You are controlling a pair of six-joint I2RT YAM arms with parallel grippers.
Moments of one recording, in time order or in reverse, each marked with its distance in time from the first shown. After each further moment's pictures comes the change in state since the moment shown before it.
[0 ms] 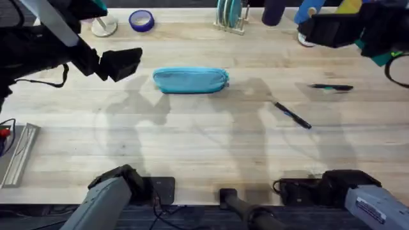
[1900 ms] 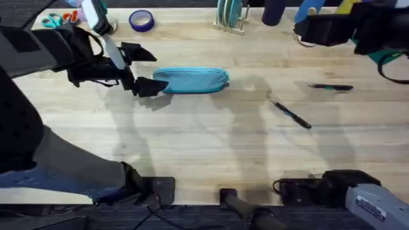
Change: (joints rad) left arm -0.073 0.679 0.000 0.013 0.184 0.324; right arm 0.000 0.047 0.000 0.007 -0.002 0.000
